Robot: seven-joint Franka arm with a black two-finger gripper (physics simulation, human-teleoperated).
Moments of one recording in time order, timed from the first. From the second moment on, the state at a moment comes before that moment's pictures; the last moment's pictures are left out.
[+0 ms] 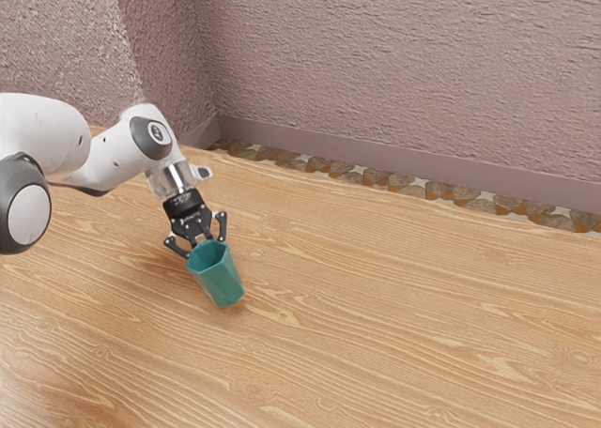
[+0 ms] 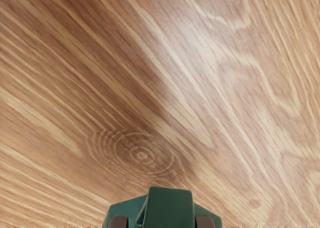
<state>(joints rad) 0.09 0.58 0.19 -1.60 -0.61 1.63 -0.43</state>
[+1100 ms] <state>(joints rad) 0.06 0.68 0.23 -1.45 -0.49 1.55 -0.50</state>
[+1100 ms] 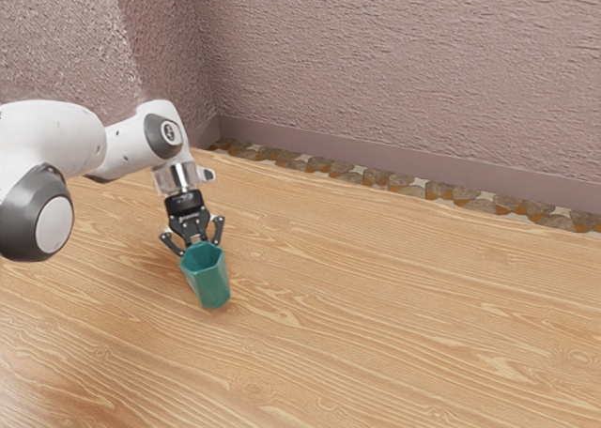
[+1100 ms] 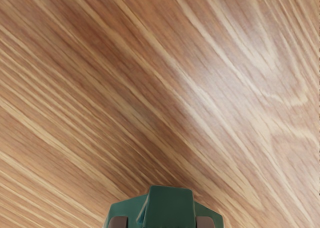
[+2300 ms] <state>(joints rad) 0.07 0.73 0.23 -1.36 -0.45 1.57 -0.53</state>
